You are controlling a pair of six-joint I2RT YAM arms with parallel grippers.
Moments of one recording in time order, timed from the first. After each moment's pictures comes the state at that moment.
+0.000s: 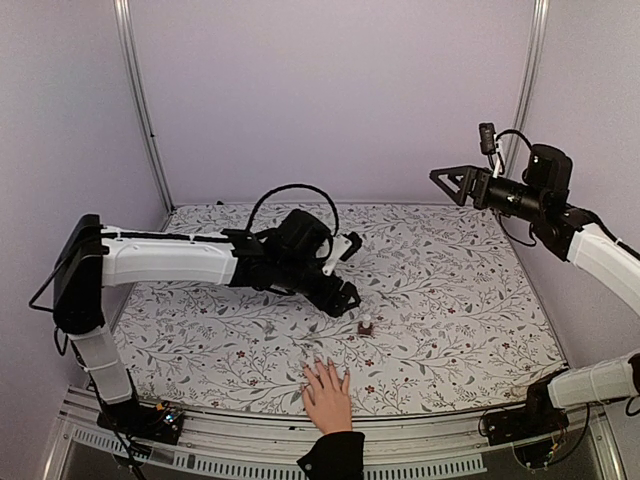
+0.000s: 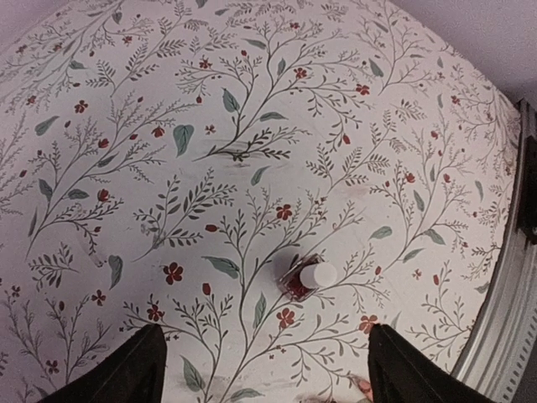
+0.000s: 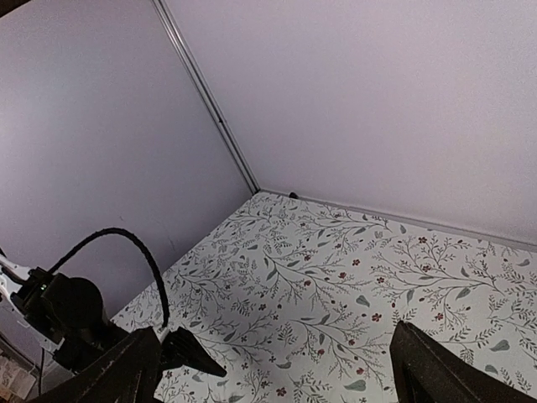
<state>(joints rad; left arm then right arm) -0.99 1.85 1.38 -0.34 0.05 -0.16 0.29 1.18 1.03 0.09 -0.59 0.36</state>
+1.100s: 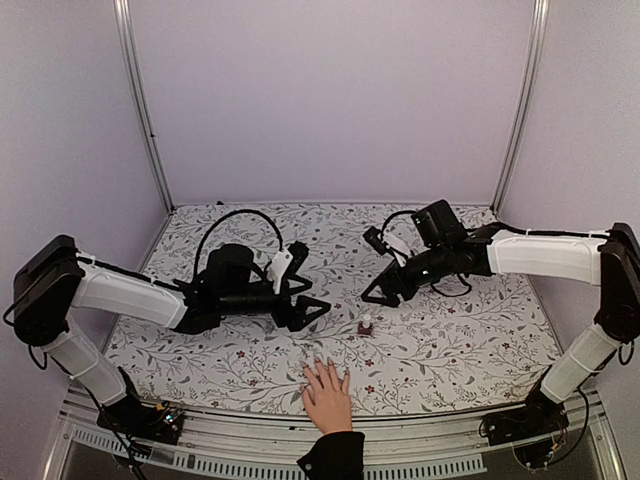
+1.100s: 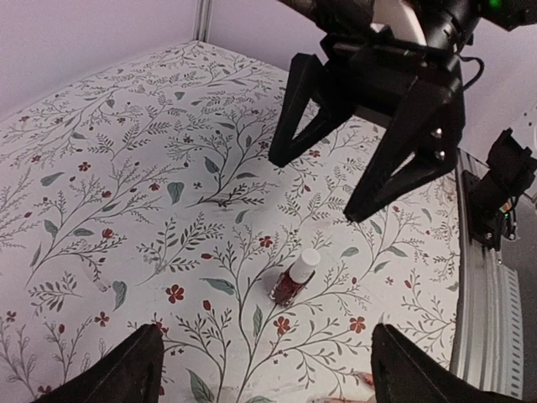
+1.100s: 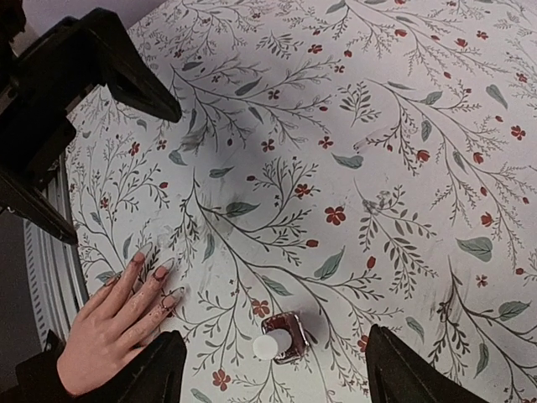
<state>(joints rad) -0.86 1.57 0.69 0.53 0.28 -0.12 0.68 1.58 1.04 -0.28 -0.46 -0.04</state>
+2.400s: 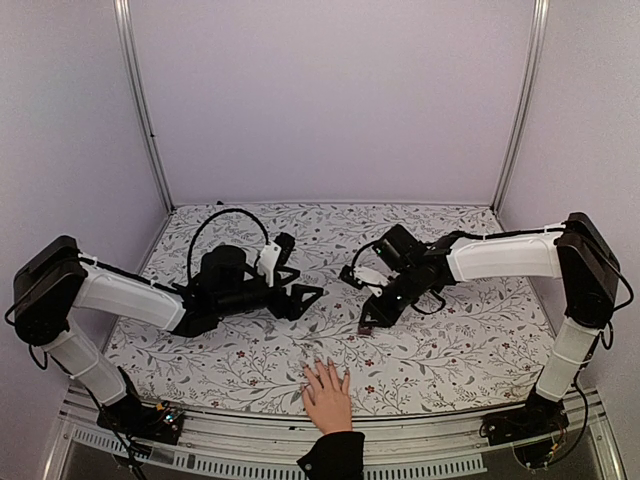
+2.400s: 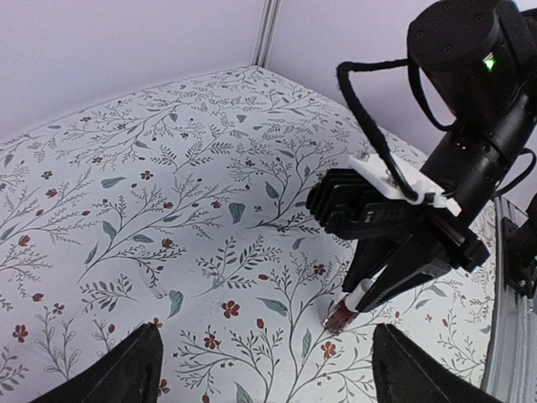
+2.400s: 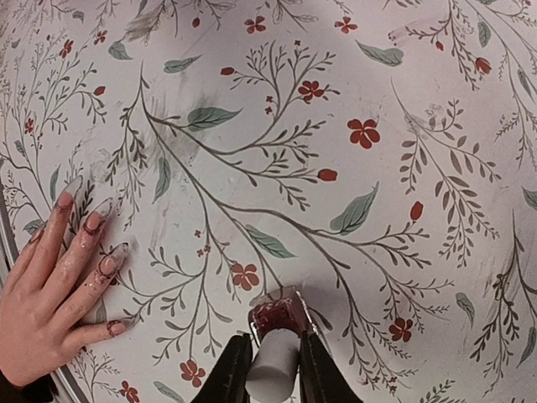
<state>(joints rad) -0.84 1.57 0.64 0.65 0.12 -0.19 0.82 1.79 1.15 -0.46 -0.26 -0.10</state>
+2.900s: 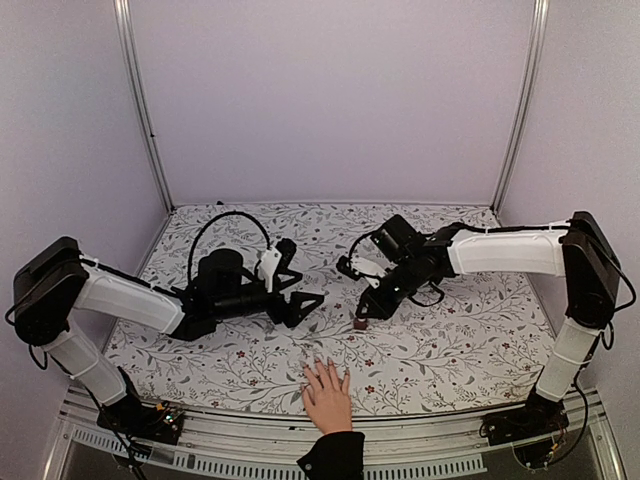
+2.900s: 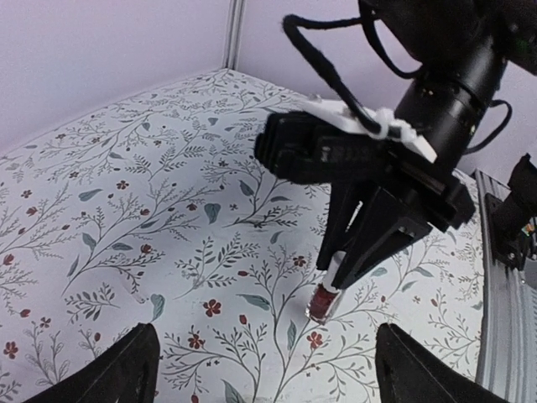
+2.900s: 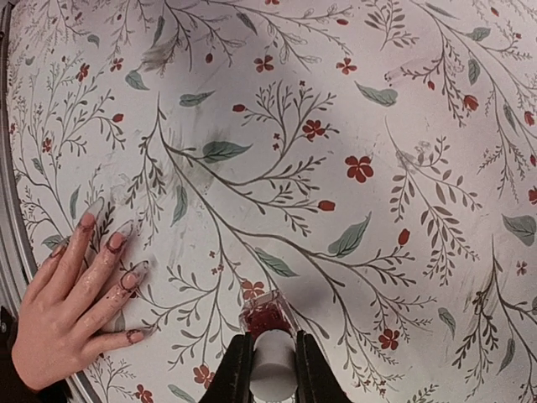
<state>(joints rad) -0.84 1.57 0.61 0.69 0.18 -0.13 0.82 1.78 1.21 -0.50 -0.26 -0.10</state>
